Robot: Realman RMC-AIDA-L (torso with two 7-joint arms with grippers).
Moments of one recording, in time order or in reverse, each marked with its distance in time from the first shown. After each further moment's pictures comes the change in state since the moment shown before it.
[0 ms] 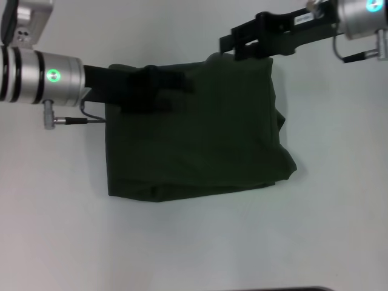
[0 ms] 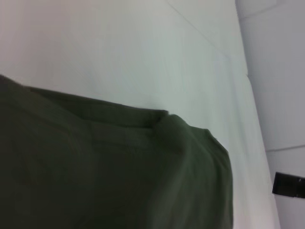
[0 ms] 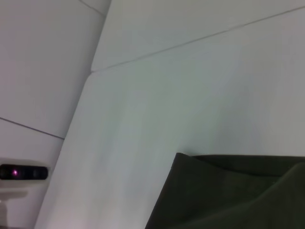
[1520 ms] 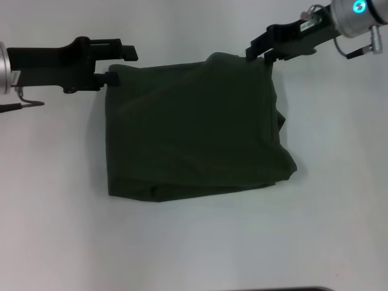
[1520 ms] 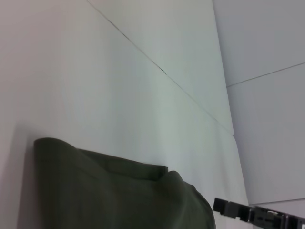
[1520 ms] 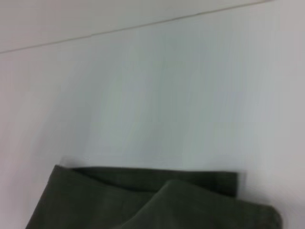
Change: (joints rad) left arm 0.098 0.052 -0.178 0.137 -0.009 0.136 -0.017; right arm 0.081 -0.061 -0.185 0.126 -0.148 0.242 0.119
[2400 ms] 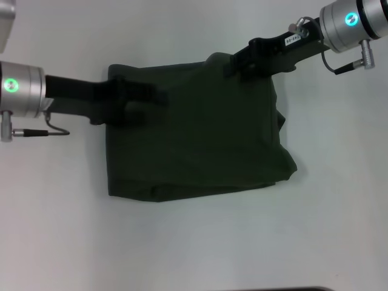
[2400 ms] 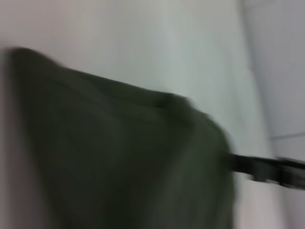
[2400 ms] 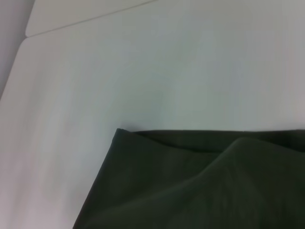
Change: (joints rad) left arm -0.014 -0.027 0.148 -0.009 0.051 0.019 -0.020; right arm -0.021 0.033 0.047 -0.014 0.071 -0.124 -0.057
